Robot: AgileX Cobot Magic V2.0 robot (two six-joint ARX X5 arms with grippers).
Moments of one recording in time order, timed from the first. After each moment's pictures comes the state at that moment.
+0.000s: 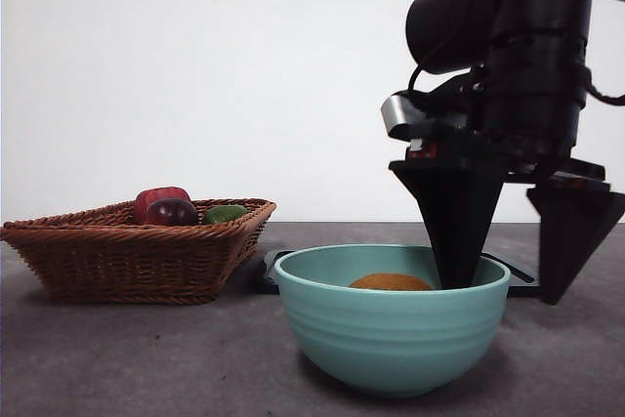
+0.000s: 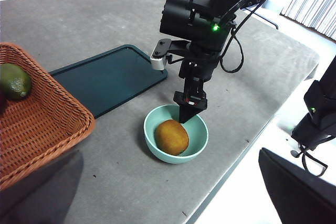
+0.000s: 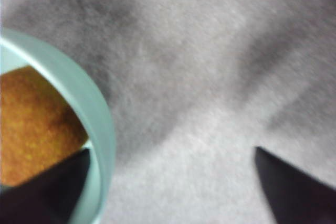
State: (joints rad) left arm -1.05 0.40 0.95 -0.92 -0.11 -0.24; right arm 0.58 1.65 1.09 -0.91 -0.16 0.10
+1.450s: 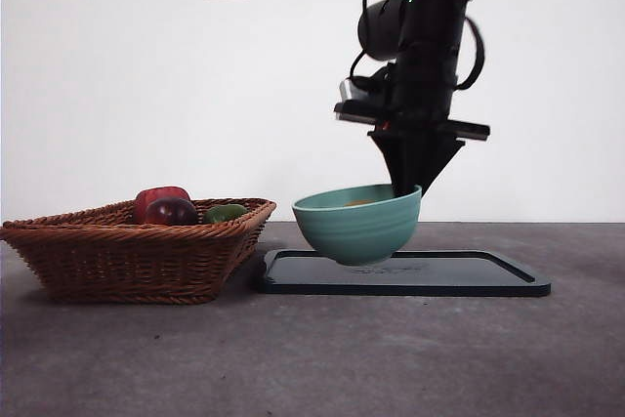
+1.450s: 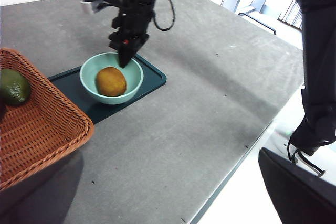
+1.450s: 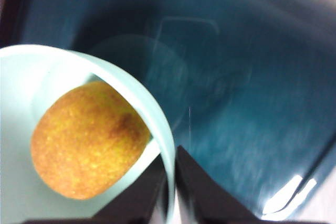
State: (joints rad) left arm -1.05 0.40 0.95 -0.90 -0.11 -0.24; right arm 0.44 2.13 1.92 -1.18 -0.10 0.09
